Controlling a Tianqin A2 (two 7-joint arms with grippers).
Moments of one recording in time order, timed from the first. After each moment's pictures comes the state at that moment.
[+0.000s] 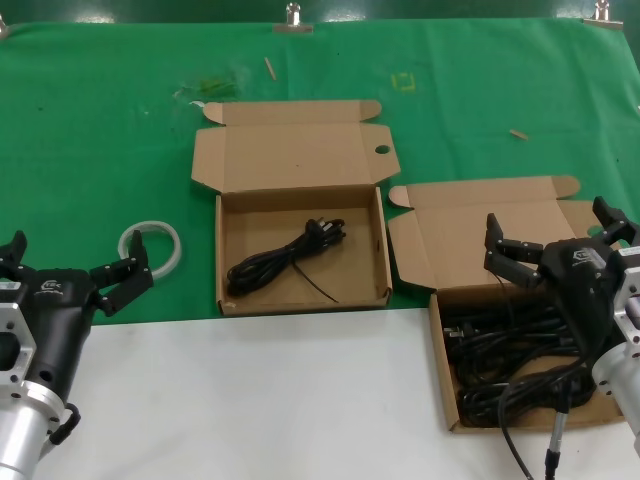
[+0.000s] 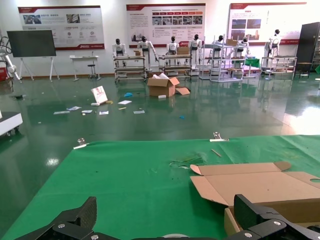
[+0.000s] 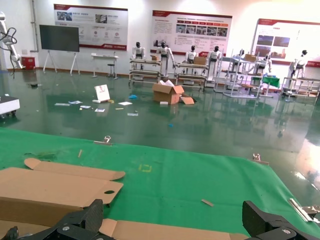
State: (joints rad) left arm 0.00 -0.30 1.60 -1.60 -1.80 0.00 0.00; right arm 0.04 0.29 -1.63 1.55 1.80 -0.03 -0.04
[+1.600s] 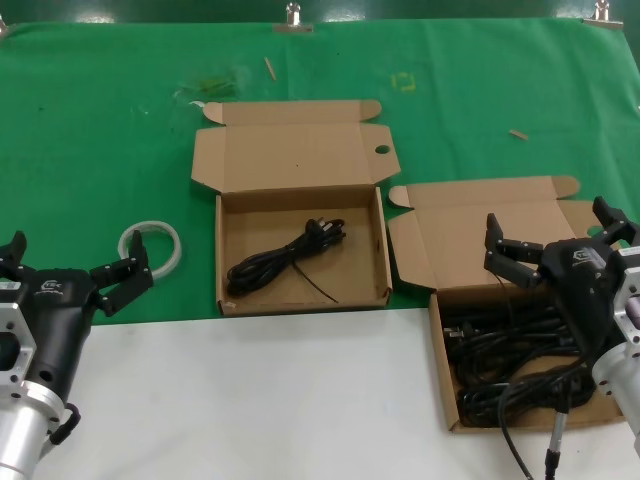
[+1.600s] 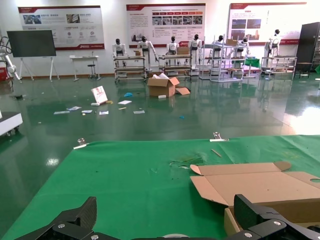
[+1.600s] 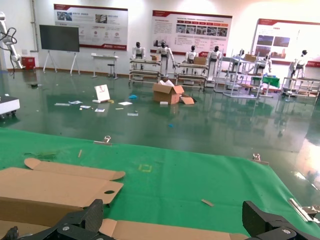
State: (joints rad) left arm 0.00 -0.30 1.60 -1.60 -1.80 0.00 0.00; right arm 0.04 0.29 -1.63 1.55 1.80 -0.03 -0.04
